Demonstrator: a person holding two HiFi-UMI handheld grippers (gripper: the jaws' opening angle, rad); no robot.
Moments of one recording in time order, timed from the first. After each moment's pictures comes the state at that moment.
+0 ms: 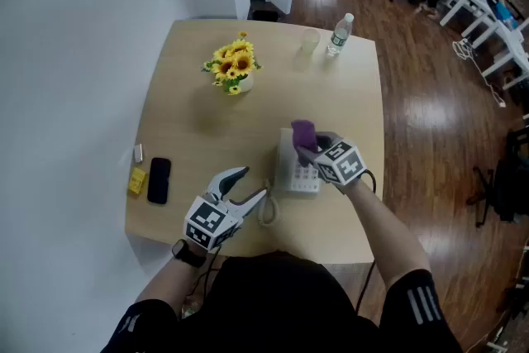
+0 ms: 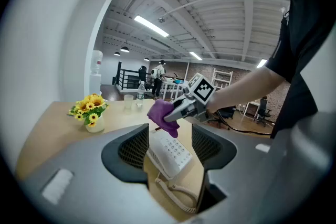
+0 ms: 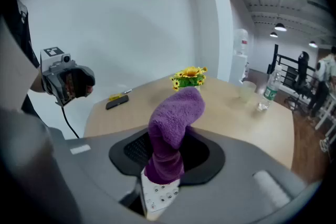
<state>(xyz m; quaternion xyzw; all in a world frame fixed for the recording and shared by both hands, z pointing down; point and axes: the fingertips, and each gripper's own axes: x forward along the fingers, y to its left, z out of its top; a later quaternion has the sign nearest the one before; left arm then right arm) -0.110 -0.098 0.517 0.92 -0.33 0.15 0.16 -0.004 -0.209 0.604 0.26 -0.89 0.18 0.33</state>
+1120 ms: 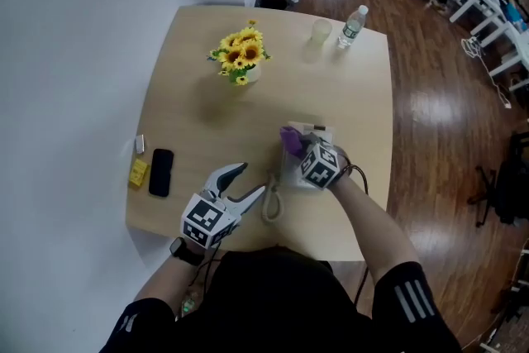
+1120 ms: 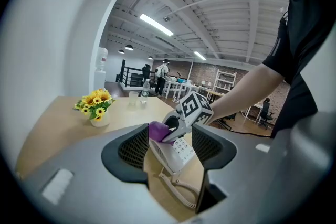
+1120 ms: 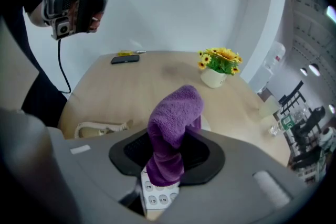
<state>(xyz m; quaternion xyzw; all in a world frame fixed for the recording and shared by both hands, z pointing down) -0.129 -0.108 0.529 0.91 -0.34 0.15 0.17 -0.043 -0.193 0.690 0.17 -0.85 0.02 0.49</state>
